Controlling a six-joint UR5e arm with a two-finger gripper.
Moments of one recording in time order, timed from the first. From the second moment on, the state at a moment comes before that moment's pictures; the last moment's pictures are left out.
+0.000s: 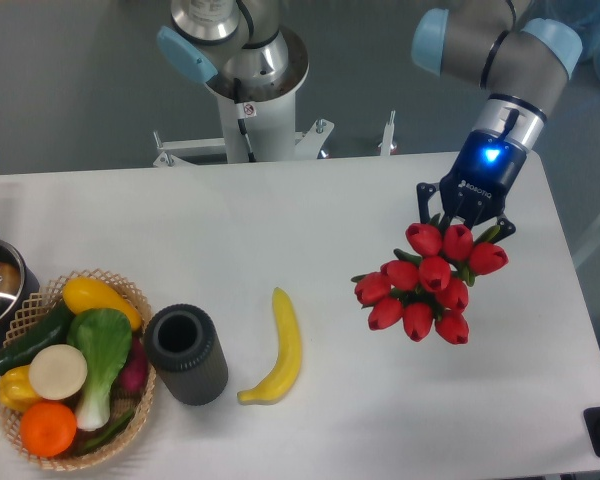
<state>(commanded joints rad) 2.95 -1.84 -1.78 -0.95 0.46 1.39</state>
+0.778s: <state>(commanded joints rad) 2.92 -1.86 -1.77 -0.90 0.36 1.39</state>
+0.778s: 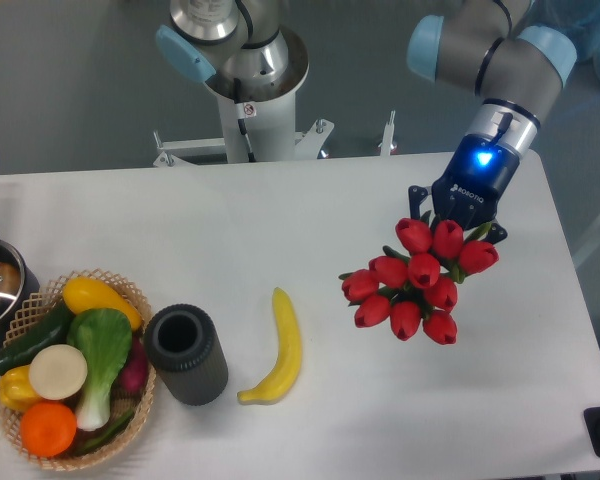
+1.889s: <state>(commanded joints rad) 2.63 -1.95 -1.72 -0.85 -0.15 1.44</state>
